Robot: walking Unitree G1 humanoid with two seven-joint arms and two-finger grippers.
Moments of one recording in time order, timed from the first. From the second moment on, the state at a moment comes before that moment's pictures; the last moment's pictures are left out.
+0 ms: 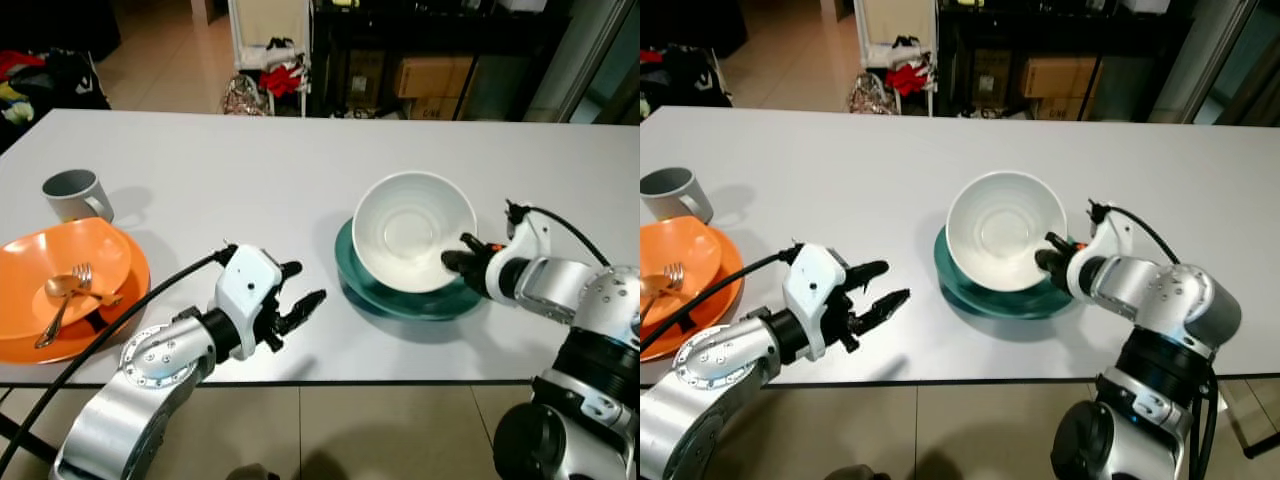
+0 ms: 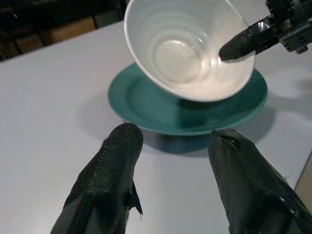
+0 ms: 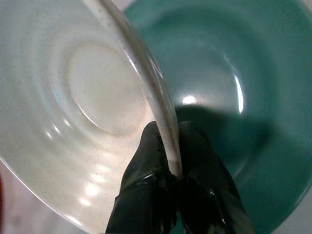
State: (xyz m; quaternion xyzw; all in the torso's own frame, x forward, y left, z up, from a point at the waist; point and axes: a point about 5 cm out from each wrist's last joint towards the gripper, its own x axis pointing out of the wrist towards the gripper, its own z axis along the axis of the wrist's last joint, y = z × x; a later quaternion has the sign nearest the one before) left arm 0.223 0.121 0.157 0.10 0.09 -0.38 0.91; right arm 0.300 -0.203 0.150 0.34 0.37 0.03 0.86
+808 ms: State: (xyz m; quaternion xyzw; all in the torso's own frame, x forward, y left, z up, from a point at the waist) left arm 0.219 0.120 0.160 0.09 0.12 -0.41 0.90; right arm 0.296 -0.205 0.123 0.50 0.43 -0.04 0.75
